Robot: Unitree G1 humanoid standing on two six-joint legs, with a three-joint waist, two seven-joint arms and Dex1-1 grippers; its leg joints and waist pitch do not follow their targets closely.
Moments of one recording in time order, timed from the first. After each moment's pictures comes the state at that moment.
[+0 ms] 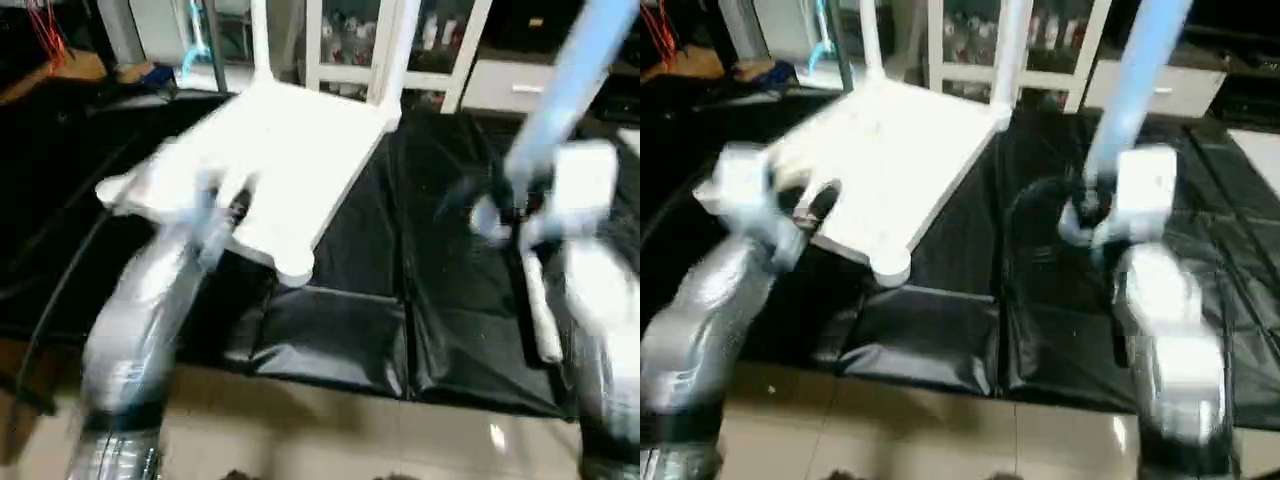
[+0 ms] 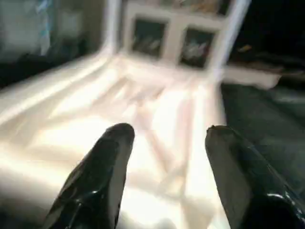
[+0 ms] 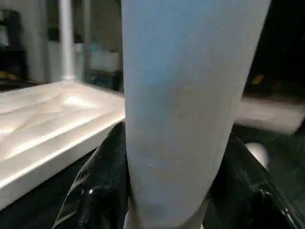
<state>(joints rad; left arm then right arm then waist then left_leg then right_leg) -0.26 0.15 0.16 -0.15 -0.30 0.53 -0.16 -0.19 -0.25 -0.14 -0.36 0.20 0.48 0.11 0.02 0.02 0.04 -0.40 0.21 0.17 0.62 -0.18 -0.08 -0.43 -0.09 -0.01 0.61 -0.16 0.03</state>
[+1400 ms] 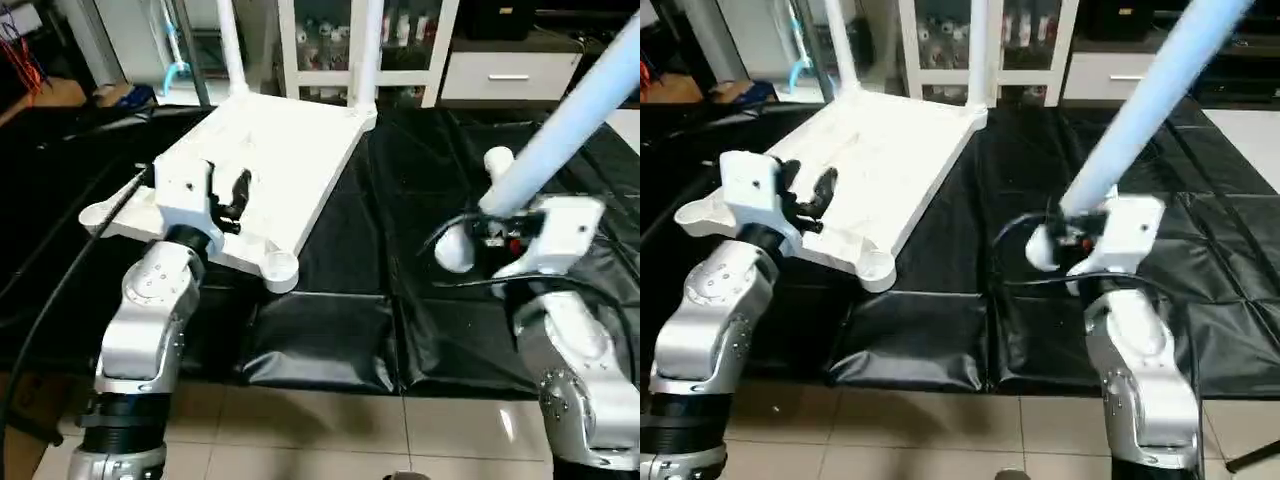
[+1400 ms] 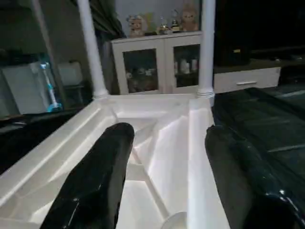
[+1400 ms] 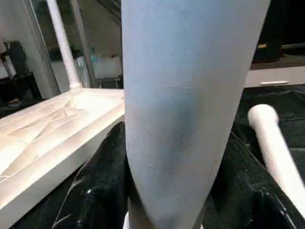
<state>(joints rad) -0.37 0.18 0.05 -0.07 -0.12 0.31 -0.15 -0.15 -0.16 -0.14 -0.33 0.29 0.43 0.11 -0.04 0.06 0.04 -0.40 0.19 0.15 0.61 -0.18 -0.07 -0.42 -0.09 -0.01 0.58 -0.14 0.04</state>
